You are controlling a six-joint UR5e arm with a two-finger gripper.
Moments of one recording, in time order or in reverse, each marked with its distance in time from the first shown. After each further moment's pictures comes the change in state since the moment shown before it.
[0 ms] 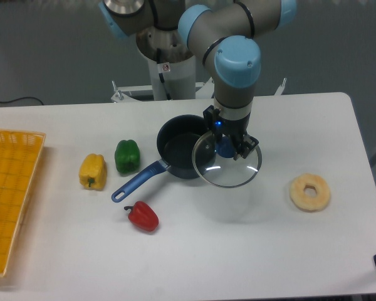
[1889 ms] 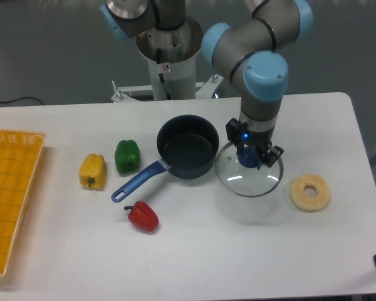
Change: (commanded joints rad) arm 0.072 -0.130 0.014 0.104 0.002 -0.003
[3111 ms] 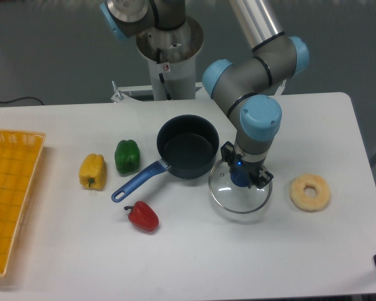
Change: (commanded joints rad) arm -0.043 -0.103 0.003 0.055 0.006 -0.011
